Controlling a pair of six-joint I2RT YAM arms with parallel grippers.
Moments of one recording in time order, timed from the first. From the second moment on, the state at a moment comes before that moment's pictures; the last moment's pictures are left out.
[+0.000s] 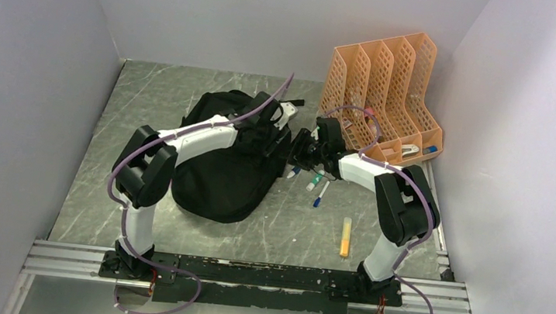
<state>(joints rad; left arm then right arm) -0.69 1.93 1.46 -0.37 -0.02 0.06 0.42 1.75 0.94 0.08 -0.33 0.78</state>
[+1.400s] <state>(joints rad) -0.70 1.88 1.47 -0.42 -0.17 -0.05 0.42 1.77 0.94 0.09 -0.35 0.77</state>
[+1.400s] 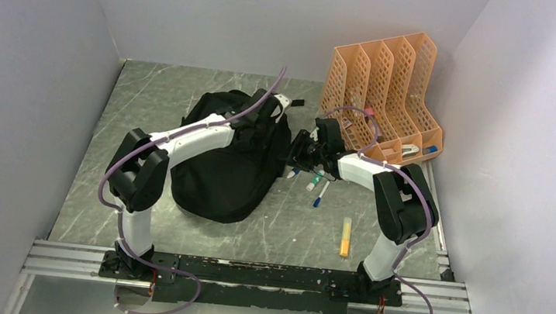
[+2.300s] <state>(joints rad) -0.70 1.85 1.43 -0.41 -0.25 -0.11 0.47 1.76 1.07 -0.07 -0.26 0.71</state>
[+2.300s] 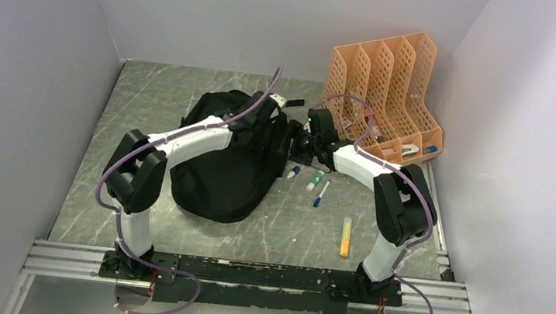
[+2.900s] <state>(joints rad) -0.70 1.85 1.41 -0.40 -0.24 -0.12 0.56 1.85 1.15 -0.13 -0.12 0.64</state>
